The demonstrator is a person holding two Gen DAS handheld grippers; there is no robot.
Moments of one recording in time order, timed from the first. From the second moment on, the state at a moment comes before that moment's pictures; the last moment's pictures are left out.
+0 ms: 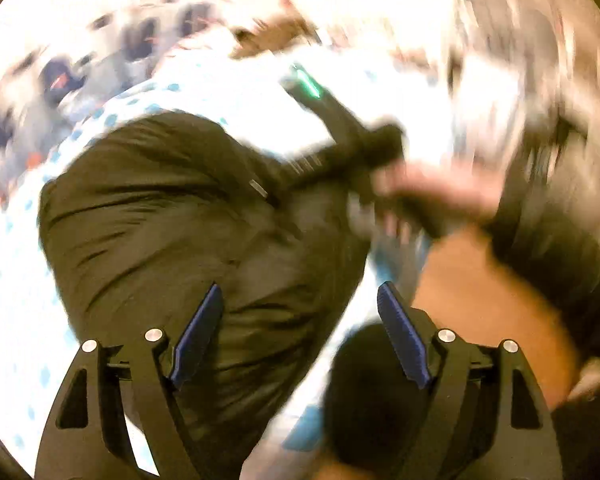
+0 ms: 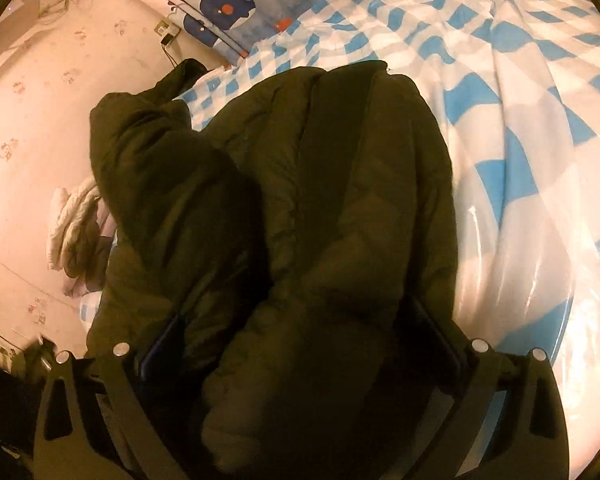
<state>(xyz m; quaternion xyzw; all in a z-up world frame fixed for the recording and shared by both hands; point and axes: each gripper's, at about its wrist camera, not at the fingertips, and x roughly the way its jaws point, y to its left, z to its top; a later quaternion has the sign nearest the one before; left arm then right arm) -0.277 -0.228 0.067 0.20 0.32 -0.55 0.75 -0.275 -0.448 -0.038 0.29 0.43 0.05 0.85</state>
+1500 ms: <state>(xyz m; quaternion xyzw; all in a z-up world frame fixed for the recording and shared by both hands) -0.250 -0.270 0.020 0.26 0.29 -0.45 0.81 -0.201 -0.448 -0.048 0.24 0.40 0.02 0.89</state>
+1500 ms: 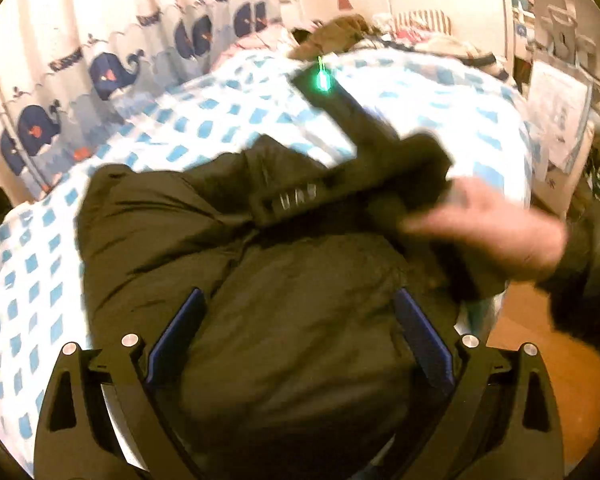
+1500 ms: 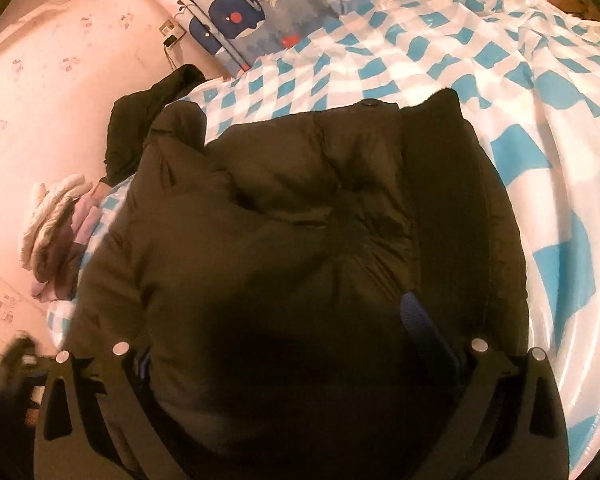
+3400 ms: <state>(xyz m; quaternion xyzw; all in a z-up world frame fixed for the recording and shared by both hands) -0.247 -0.254 0.020 0.30 0.26 -0.40 0.82 -0.249 -0.428 0.009 0.16 0.44 -0.03 0.88</state>
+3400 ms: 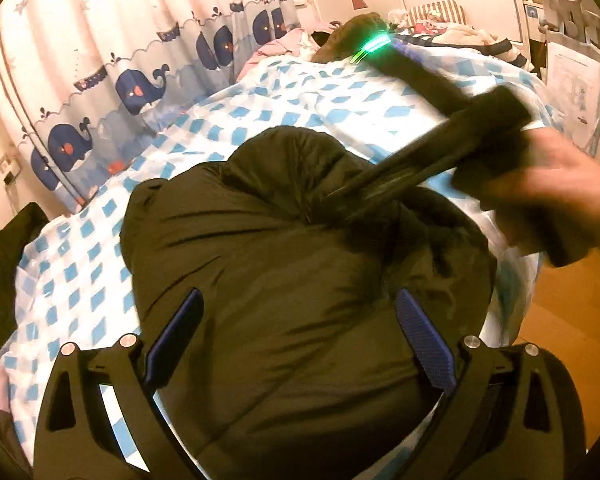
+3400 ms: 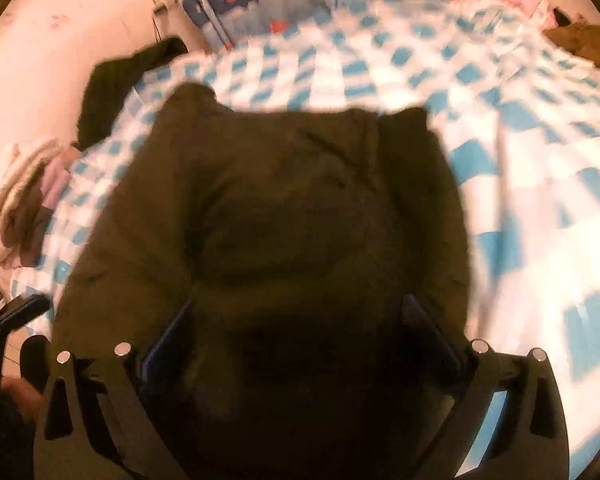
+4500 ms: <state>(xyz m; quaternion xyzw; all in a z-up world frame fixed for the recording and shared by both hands) -0.128 -0.141 0.025 -0.01 0.42 -0.38 0.82 -0.278 -0.456 0.045 0.23 0.37 -0.02 0.90</state>
